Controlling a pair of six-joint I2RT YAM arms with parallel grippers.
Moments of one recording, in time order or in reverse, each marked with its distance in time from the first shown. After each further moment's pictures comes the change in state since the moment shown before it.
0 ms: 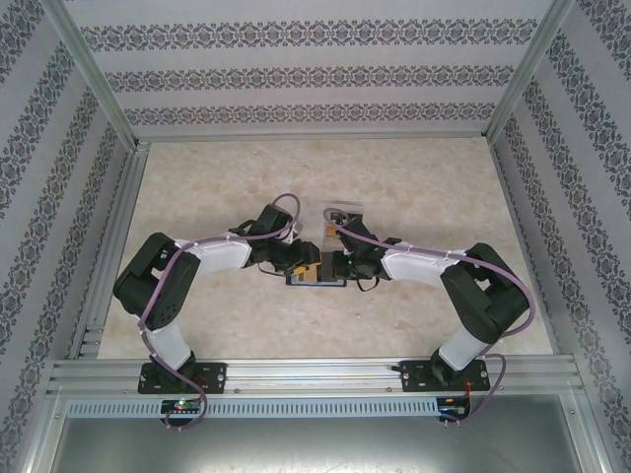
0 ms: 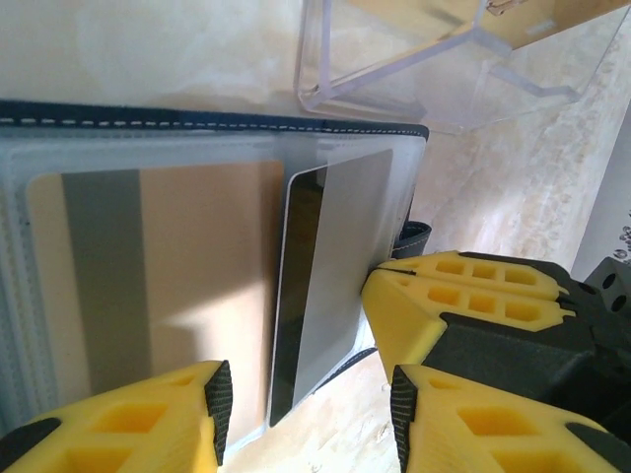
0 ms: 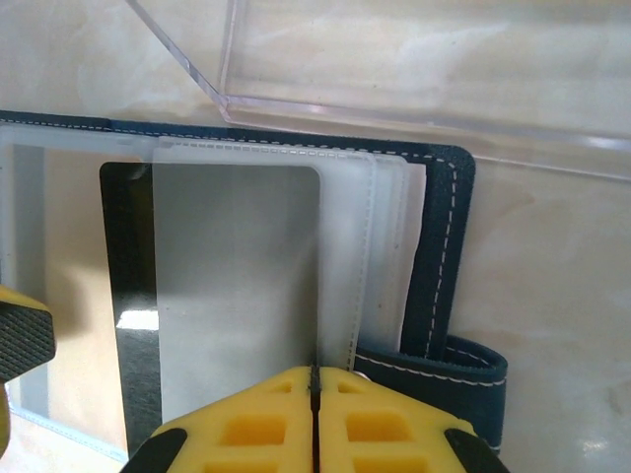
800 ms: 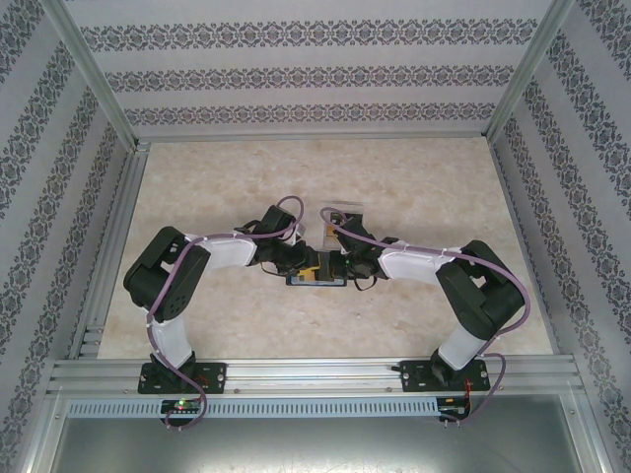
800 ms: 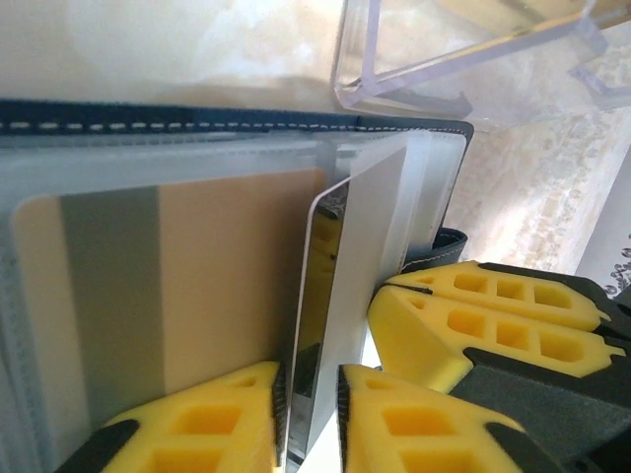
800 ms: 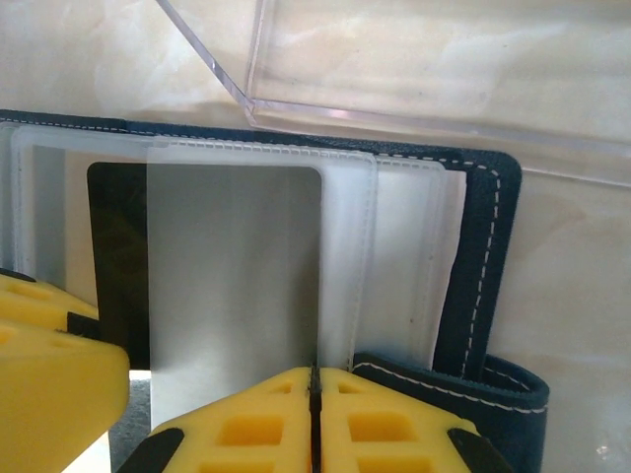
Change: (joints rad) left arm 0.000 0.068 0.019 0.010 0.034 -0.015; right arm 0.007 0.026 0.014 0.018 -0.016 0.000
